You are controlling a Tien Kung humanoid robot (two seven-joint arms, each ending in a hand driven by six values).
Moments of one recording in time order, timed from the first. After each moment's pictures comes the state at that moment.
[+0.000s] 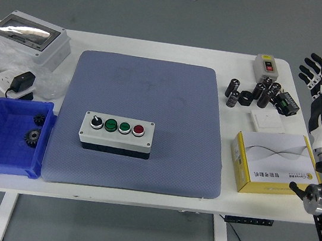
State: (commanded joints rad) left arm 0.02 0.15 -1.86 -0.27 1.69 -0.09 0.35; right arm 0.11 -0.29 1.38 1.46 -1.03 -0.27 0.32
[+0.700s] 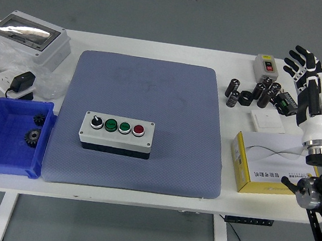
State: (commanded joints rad) left arm 0.03 0.14 -1.85 -0.27 1.68 -0.09 0.36; right arm 0.17 -0.28 1.31 1.46 -1.01 -0.23 0.32
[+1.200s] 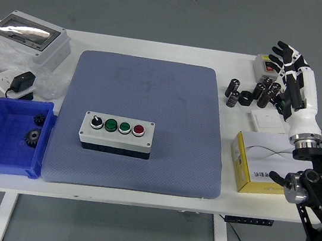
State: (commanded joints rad) left arm 0.02 0.13 -1.86 -0.27 1.68 -0.09 0.36; right arm 0.20 -0.27 1.24 1.50 -1.14 -0.35 0.23
